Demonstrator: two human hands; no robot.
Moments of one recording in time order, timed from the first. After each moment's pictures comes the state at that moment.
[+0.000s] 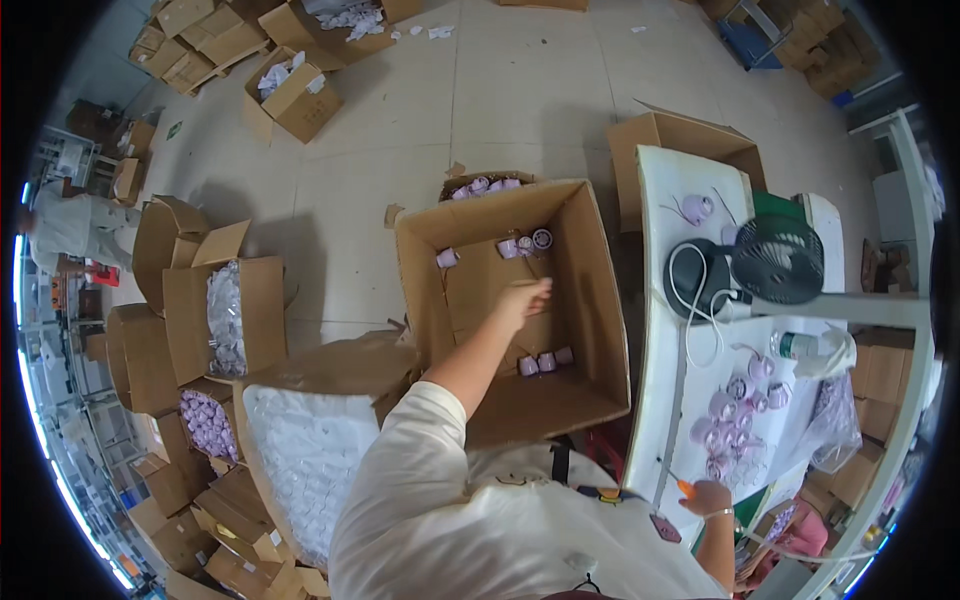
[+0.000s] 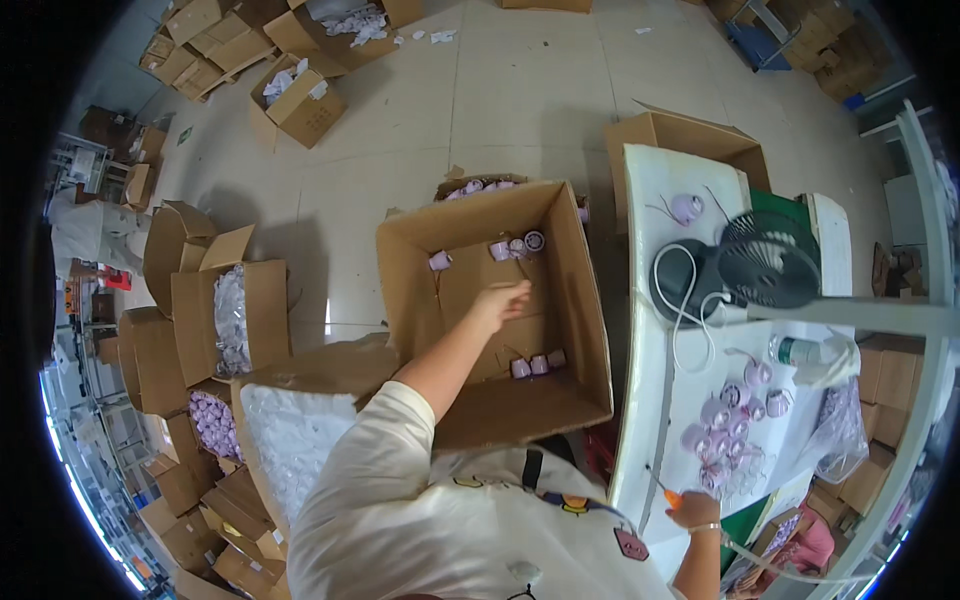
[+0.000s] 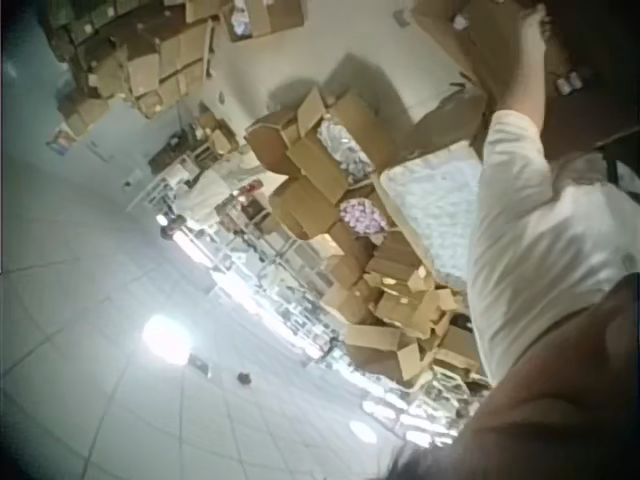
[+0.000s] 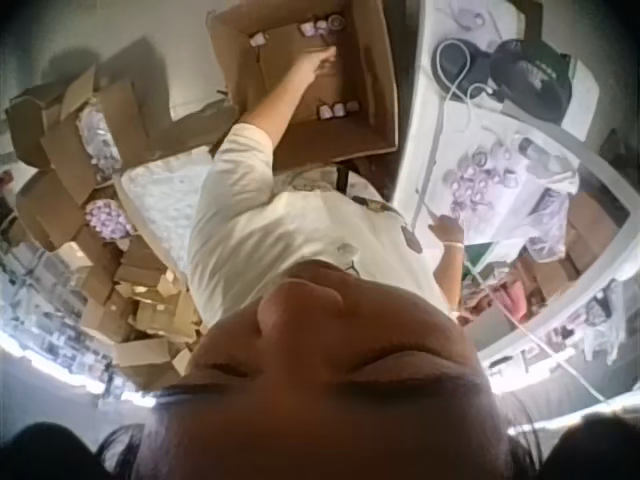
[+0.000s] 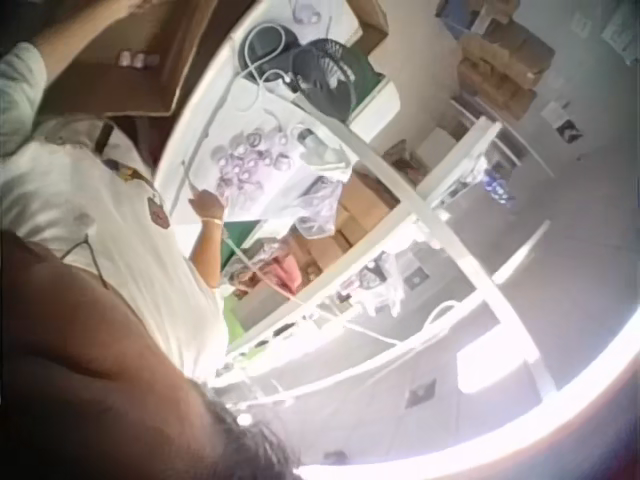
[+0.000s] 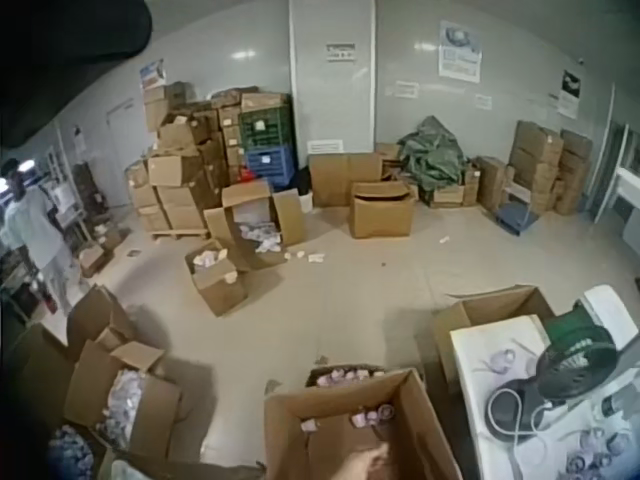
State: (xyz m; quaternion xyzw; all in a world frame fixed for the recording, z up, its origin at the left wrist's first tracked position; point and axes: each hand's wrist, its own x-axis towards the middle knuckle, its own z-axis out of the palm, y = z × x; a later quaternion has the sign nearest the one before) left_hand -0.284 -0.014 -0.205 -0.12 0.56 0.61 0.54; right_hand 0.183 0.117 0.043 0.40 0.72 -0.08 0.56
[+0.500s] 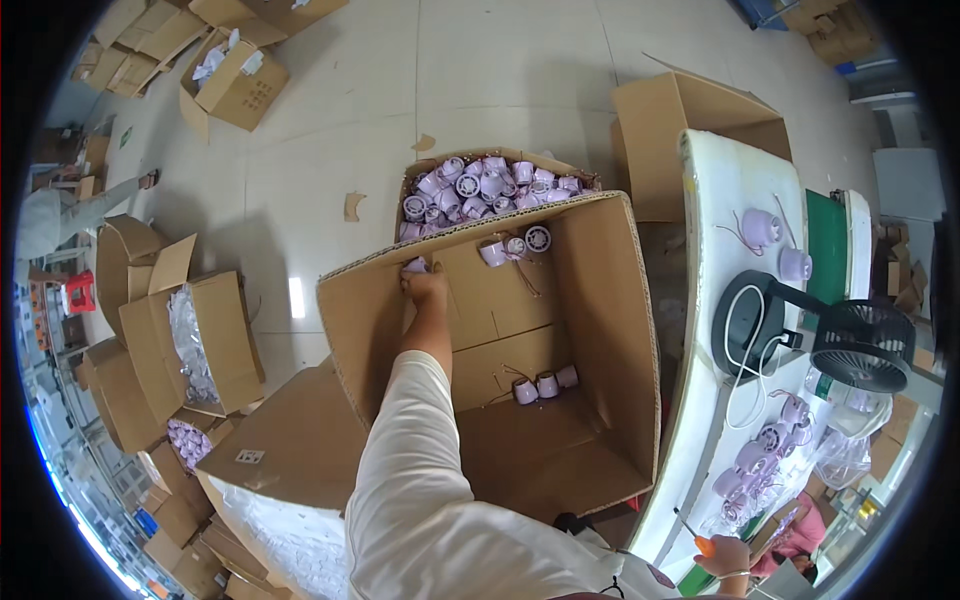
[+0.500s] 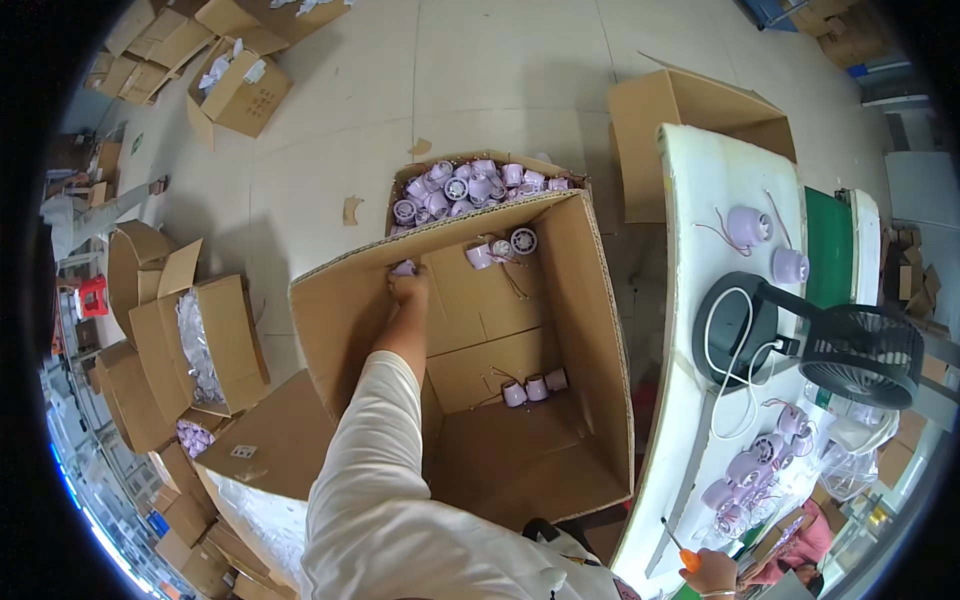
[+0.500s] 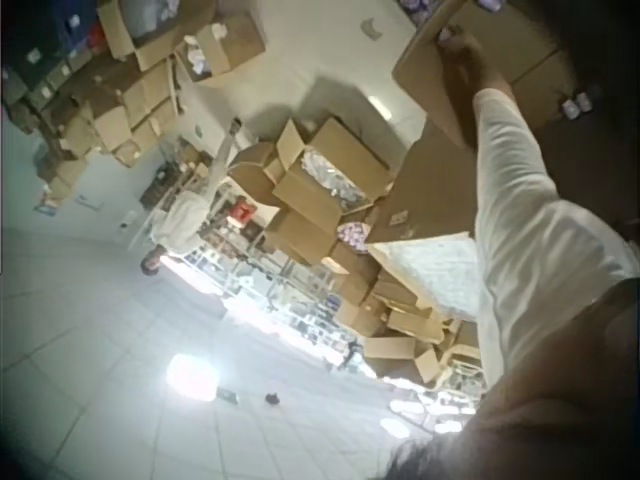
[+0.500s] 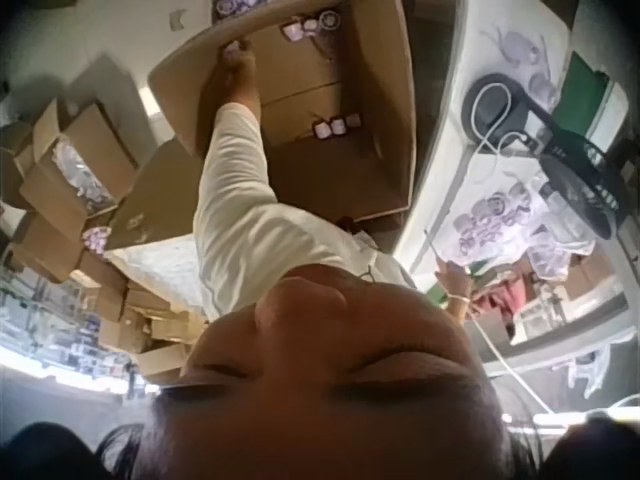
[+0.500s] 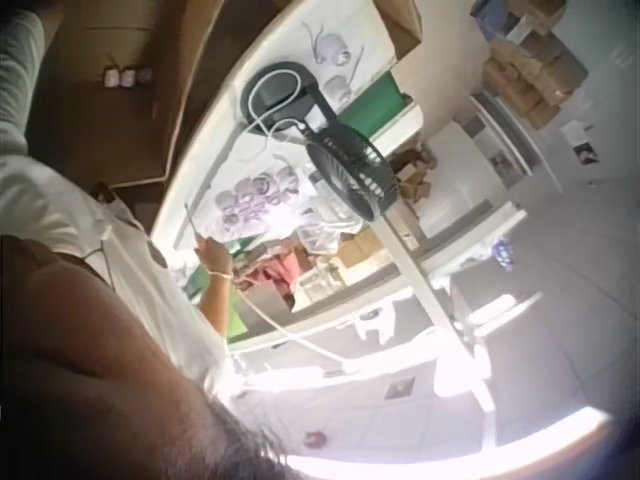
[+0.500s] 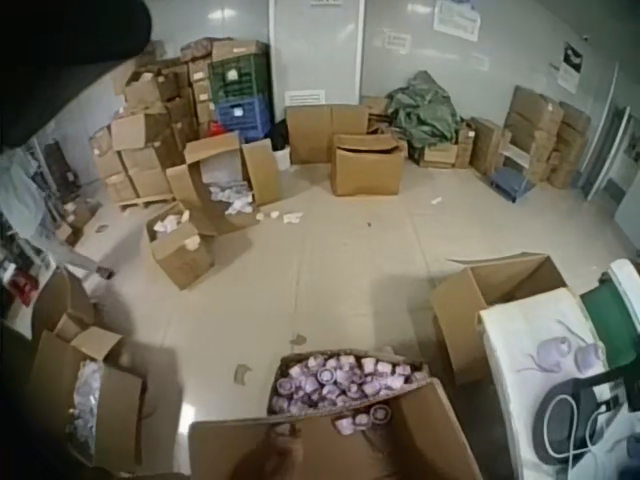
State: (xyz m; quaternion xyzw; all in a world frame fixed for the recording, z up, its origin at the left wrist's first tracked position) left_hand -0.406 -0.054 -0.470 -0.23 0.92 0.23 0.20; right_hand 0.164 0.114 0.050 0.43 0.67 -0.05 0.60
